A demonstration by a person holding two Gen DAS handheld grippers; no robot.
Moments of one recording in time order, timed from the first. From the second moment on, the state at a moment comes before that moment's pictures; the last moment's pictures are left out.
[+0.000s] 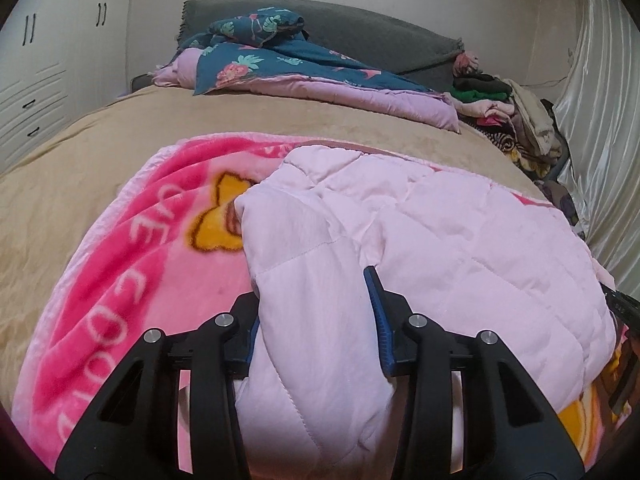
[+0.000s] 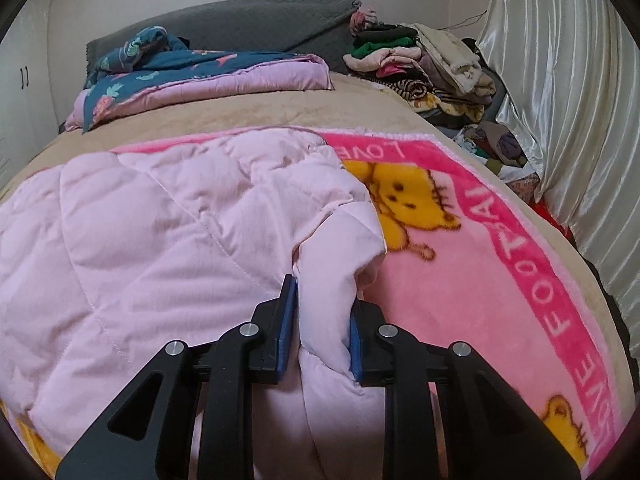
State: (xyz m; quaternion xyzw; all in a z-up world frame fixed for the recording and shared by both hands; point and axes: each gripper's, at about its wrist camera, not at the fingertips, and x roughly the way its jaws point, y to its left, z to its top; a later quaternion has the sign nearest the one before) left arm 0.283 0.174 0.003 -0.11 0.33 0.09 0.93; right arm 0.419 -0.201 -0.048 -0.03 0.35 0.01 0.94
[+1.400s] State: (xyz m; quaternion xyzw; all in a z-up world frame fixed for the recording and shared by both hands) left arm 0.229 0.148 0.064 -0.11 0.30 0.10 0.94; right arm 0.296 -0.232 0.016 0.09 0.28 0.07 0.95
